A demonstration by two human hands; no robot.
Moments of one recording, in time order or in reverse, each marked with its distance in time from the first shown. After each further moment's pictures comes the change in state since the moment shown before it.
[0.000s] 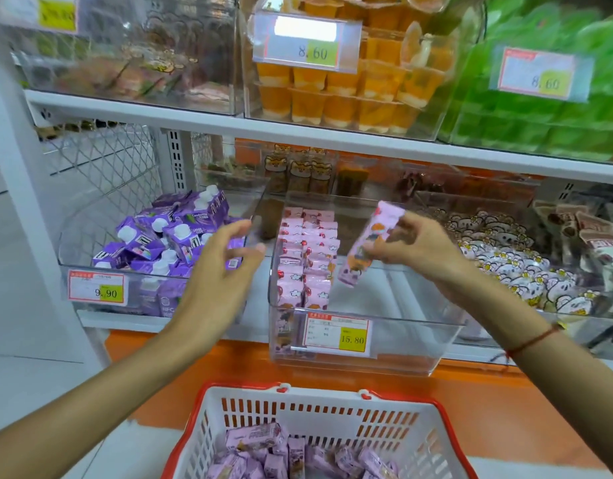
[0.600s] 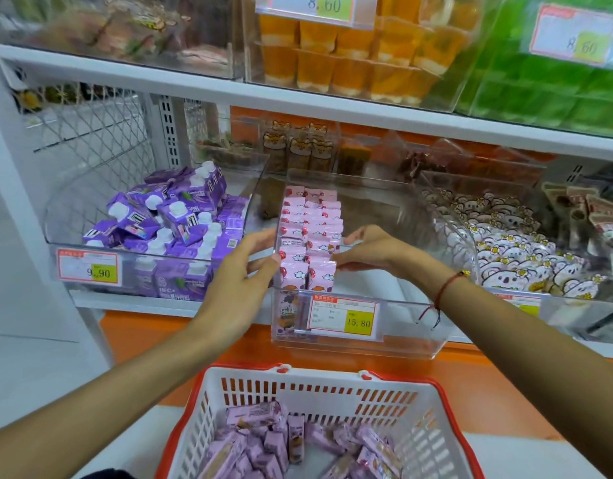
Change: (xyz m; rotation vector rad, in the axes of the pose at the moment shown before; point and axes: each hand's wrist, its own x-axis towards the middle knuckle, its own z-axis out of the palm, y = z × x) left_hand -0.009 -0.024 0.017 -0.107 -0.161 -0.088; right_hand 0.050 0.045 0.050 -0.148 -0.225 0.389
